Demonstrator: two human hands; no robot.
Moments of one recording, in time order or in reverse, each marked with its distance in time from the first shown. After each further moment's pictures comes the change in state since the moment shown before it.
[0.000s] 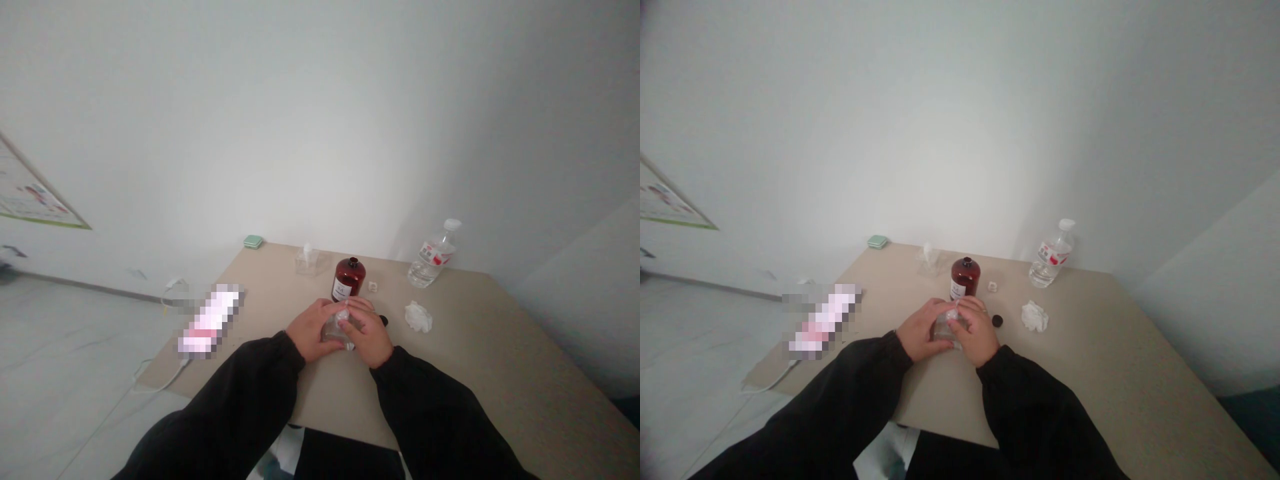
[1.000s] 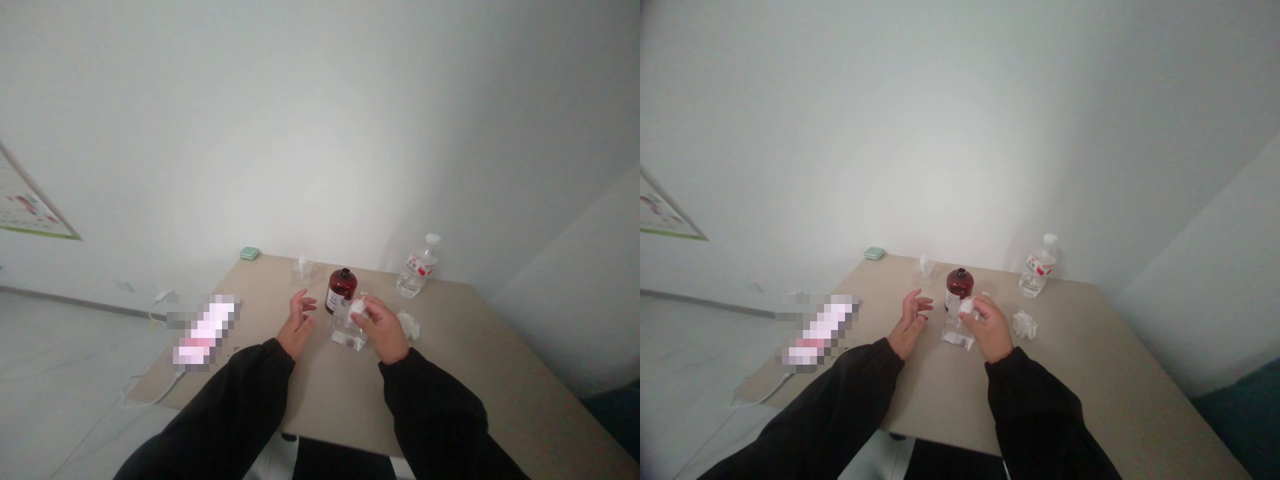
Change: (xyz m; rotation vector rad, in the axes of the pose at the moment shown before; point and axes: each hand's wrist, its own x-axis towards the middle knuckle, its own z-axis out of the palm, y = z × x) left_hand -0.007 -0.022 0.008 -0.422 0.372 -0.262; right_hand 0.013 -0.024 -0.039 -0.021 0.118 0.142
